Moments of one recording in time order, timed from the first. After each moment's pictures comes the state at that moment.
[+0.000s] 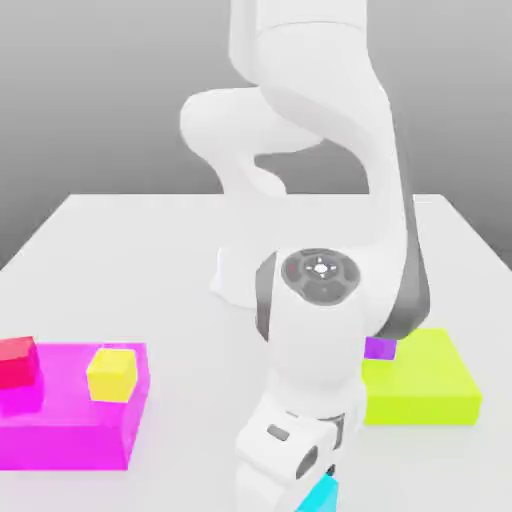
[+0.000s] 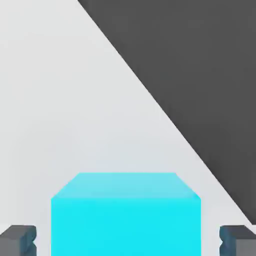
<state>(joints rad) 0.24 0.46 -0.11 -2.36 0.14 2.81 -0.12</state>
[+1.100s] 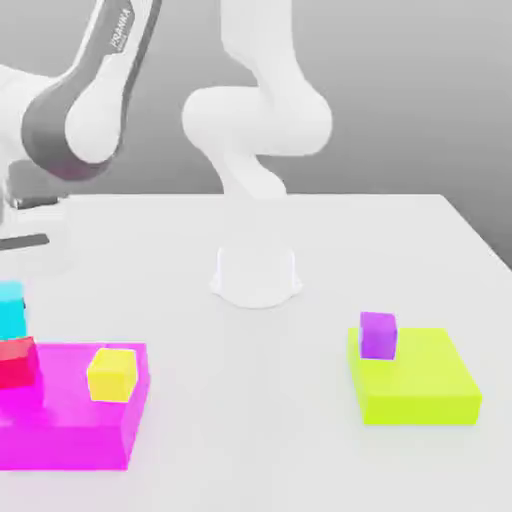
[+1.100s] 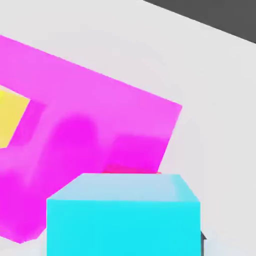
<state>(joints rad) -0.23 0.06 -0.50 -2.48 0.06 2.54 -0.35</state>
